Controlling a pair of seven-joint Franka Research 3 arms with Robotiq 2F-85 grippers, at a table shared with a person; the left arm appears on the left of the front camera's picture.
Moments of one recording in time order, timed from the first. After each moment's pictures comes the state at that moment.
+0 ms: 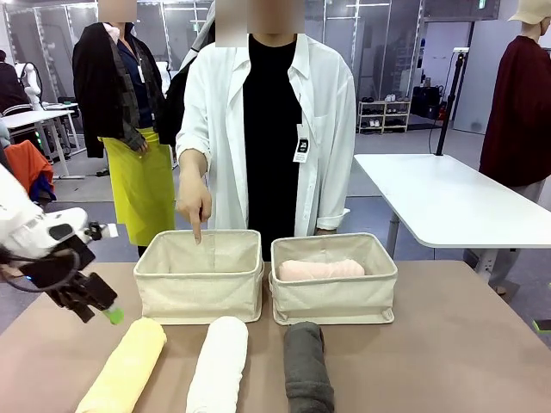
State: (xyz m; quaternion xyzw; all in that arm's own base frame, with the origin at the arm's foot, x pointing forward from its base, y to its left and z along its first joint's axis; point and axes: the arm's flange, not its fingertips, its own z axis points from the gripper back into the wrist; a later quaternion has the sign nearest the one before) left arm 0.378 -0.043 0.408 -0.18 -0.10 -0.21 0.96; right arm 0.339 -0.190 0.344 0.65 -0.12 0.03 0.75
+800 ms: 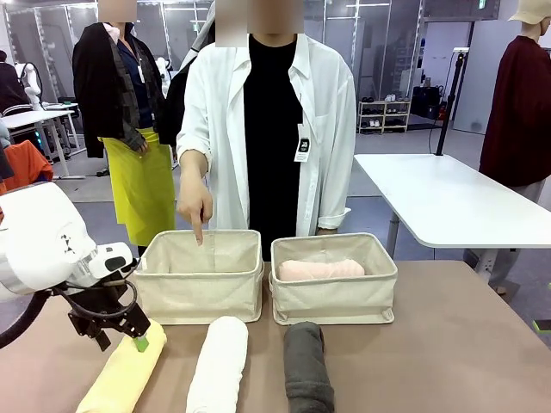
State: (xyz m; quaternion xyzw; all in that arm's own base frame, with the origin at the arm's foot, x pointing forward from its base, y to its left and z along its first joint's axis) left arm 0.394 -0.083 0.344 -0.12 -0.05 -0.13 0.98; right arm 0.339 -0.190 0.344 0.65 -0.12 0.03 0.75
